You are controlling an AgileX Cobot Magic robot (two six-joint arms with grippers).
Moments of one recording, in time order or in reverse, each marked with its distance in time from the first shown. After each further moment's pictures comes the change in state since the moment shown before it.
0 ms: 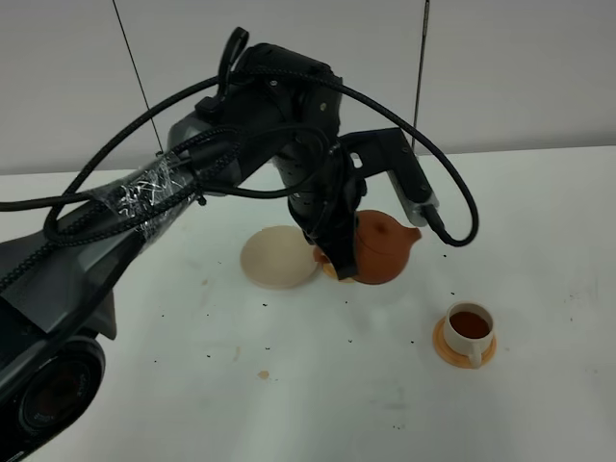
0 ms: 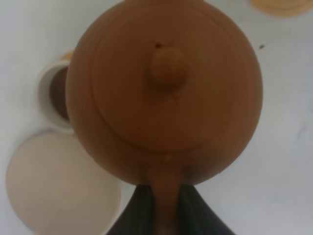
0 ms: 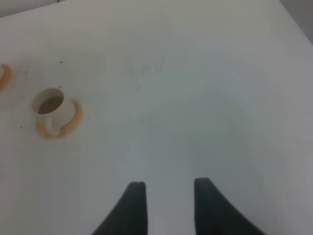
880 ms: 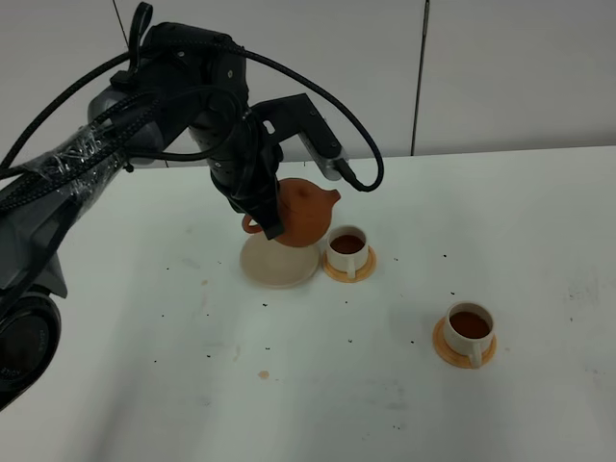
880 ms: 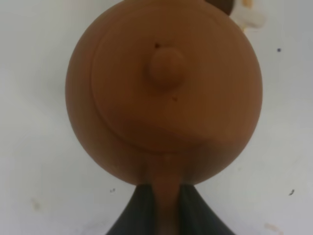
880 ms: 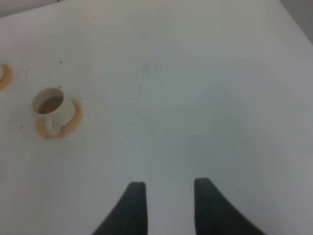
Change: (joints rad) left arm 0.191 0.001 0.000 0.000 -0.019 0.019; right arm 0.000 0.000 0.000 0.000 0.000 0.000
